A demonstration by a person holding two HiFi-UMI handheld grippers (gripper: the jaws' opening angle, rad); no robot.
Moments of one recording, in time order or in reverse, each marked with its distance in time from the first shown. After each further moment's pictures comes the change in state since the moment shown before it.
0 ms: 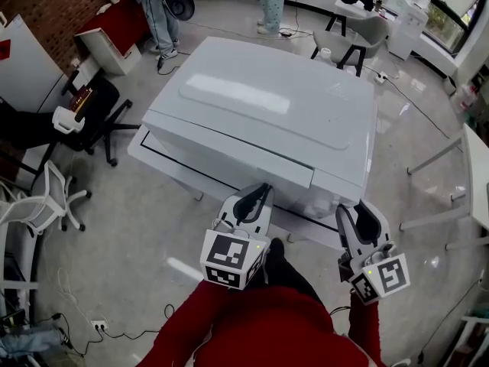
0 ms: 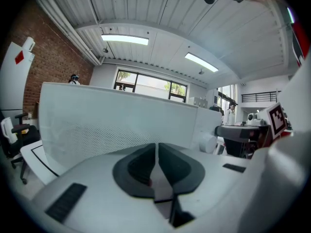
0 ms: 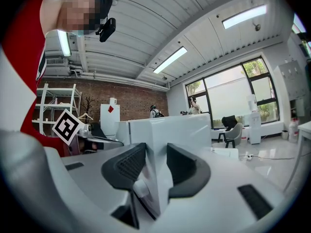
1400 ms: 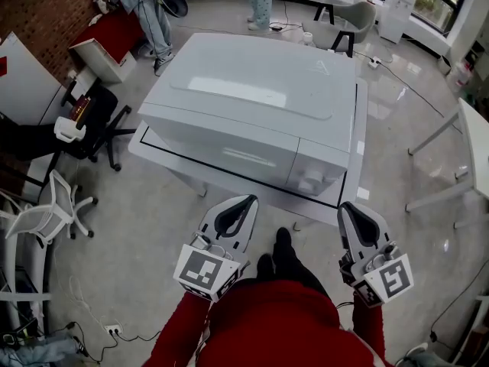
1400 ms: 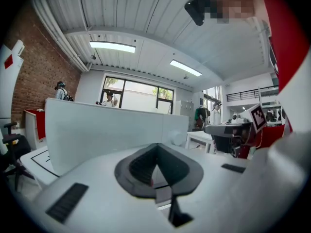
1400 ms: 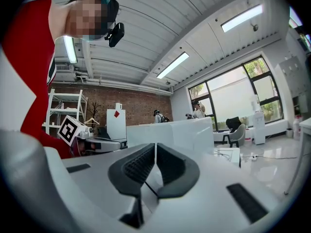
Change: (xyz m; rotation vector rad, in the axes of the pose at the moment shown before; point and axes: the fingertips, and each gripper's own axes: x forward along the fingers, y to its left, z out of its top) left arm -0.072 -0.026 -0.001 0.093 -0.072 -0.131; right arm -0.047 0.041 0.011 0.008 -0.102 0.051
